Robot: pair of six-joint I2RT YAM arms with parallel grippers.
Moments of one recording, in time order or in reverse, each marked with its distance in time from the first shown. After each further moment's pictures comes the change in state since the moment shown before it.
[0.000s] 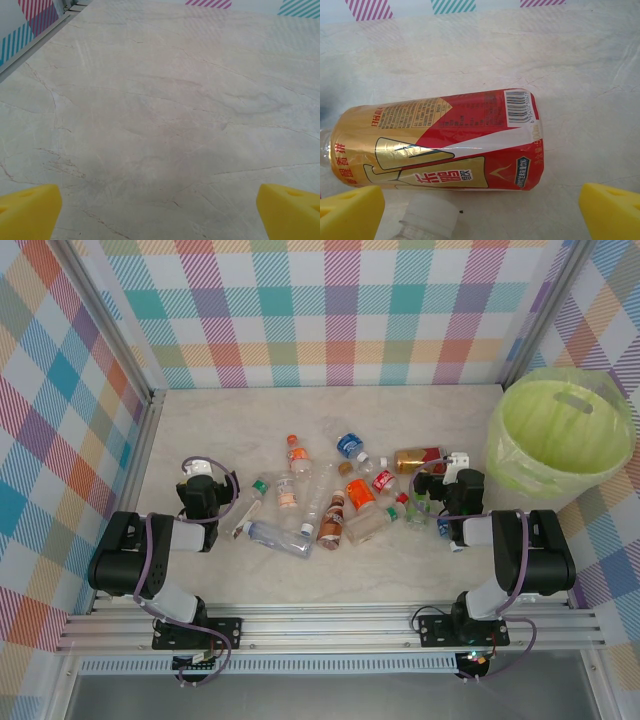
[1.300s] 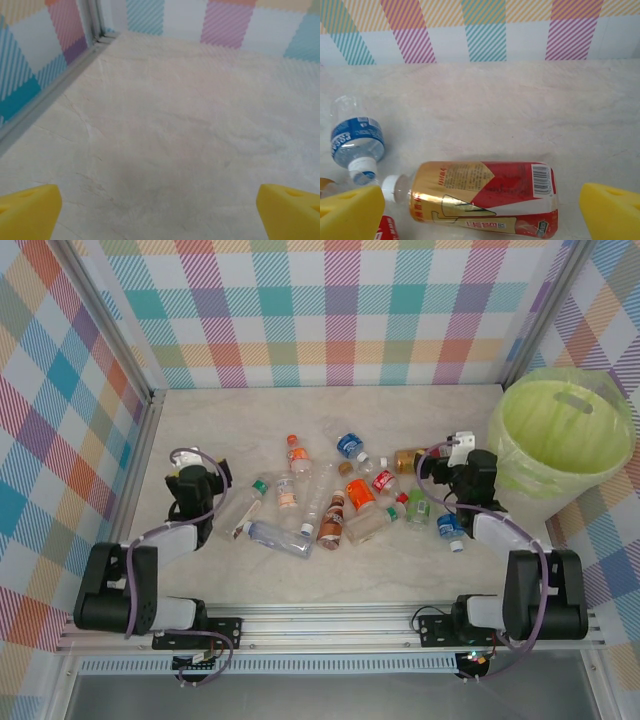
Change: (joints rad) left arm -0.004 -0.255 0.091 -0.297 -0.097 -0.059; right arm 0.000 -0.276 0.166 -0.376 -0.111 -0.005
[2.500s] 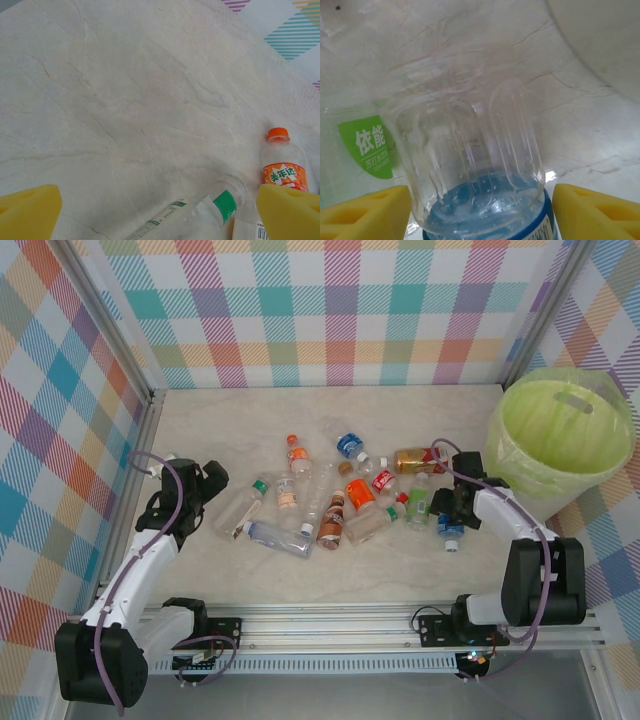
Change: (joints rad) left arm 0.002 -0.320 0.204 -0.832 0.189 -0.494; right arm 0.029 0.109 0.222 -1.033 0.271 0.340
